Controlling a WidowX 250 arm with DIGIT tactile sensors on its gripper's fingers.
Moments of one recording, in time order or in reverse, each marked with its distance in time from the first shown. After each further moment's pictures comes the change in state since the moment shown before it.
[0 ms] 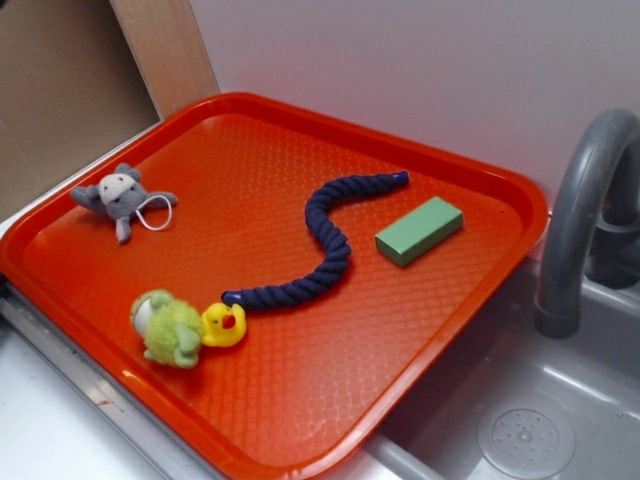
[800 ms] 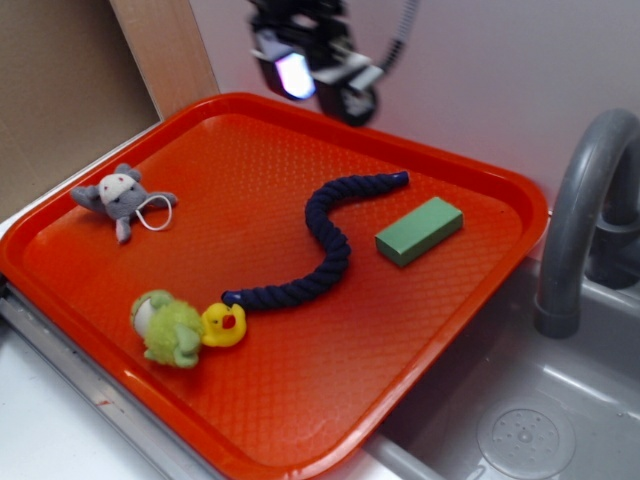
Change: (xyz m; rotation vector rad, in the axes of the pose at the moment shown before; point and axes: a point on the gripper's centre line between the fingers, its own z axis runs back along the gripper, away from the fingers) arm 0.090 -0.143 -0.137 -0.086 0.200 -0.112
